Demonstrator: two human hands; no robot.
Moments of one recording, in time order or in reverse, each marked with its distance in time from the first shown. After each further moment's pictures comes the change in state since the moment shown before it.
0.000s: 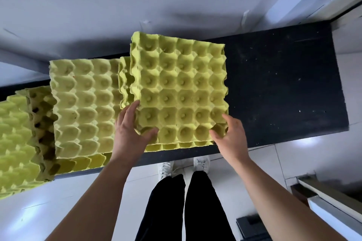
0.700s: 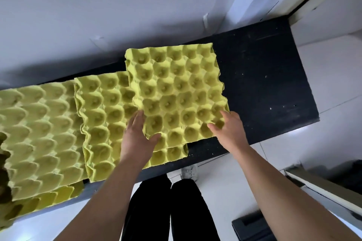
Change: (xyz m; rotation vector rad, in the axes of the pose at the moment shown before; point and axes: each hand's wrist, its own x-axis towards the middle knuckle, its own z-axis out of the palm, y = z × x) left_hand 0.030 0.055 0.092 0.192 -0.172 -0.027; right_hand 0.061 0.054 -0.056 -0.068 -0.075 0.179
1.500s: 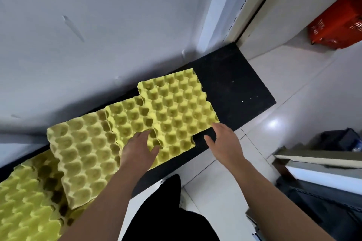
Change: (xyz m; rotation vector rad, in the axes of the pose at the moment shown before) left_hand -0.077 0.001 -0.136 0.401 -0.210 0.243; right_hand -0.186 -0.089 -0.025 -0.117 0.228 -0.068
